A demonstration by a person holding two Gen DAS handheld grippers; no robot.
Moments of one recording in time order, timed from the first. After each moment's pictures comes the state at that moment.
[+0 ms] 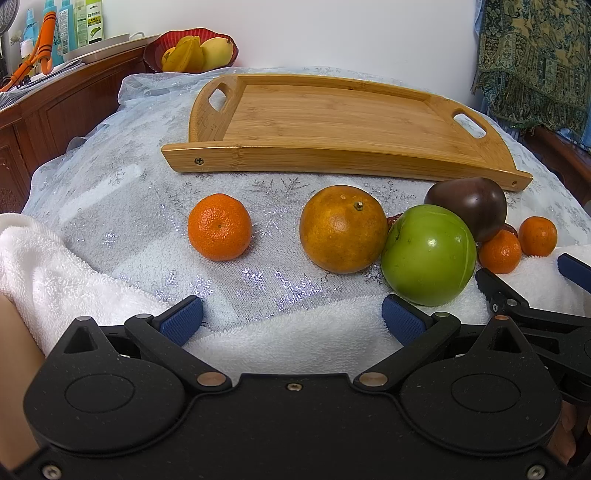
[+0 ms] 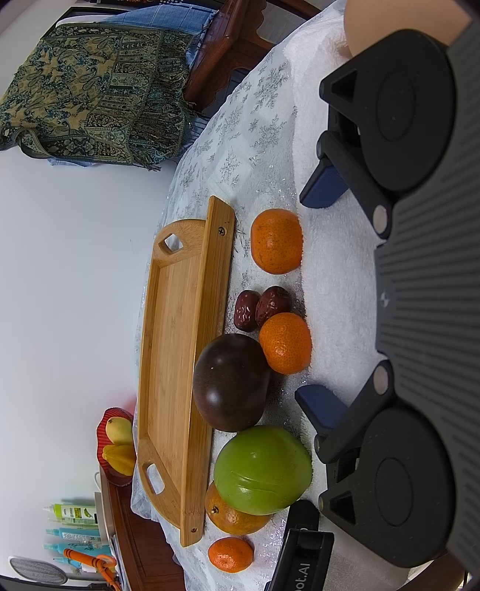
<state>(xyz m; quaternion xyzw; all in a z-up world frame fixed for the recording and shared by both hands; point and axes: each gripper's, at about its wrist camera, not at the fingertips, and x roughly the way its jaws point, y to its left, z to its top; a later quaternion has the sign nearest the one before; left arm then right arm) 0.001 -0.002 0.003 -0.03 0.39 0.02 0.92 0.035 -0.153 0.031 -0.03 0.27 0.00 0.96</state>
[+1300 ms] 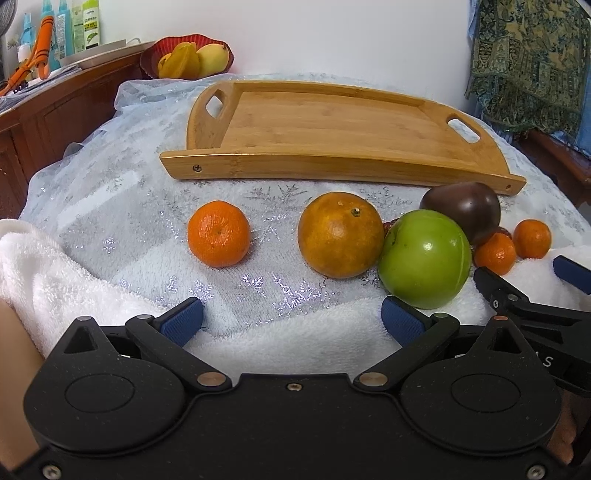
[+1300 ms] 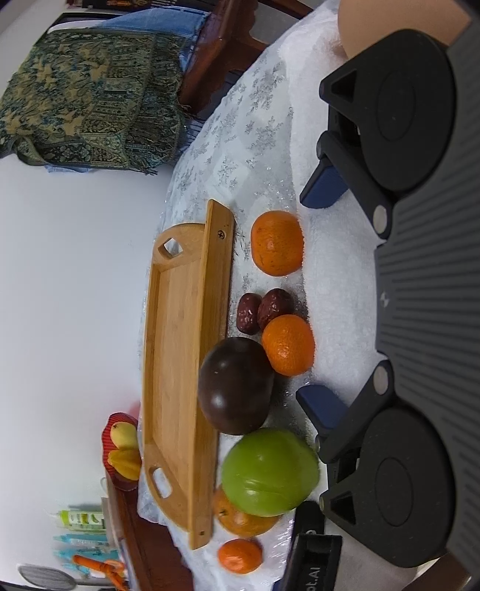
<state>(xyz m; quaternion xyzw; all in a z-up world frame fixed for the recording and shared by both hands) -0.003 0.001 0.007 -0.03 0.38 0.00 0.92 0.033 -0.159 0.034 0.00 0.27 0.00 0.96</state>
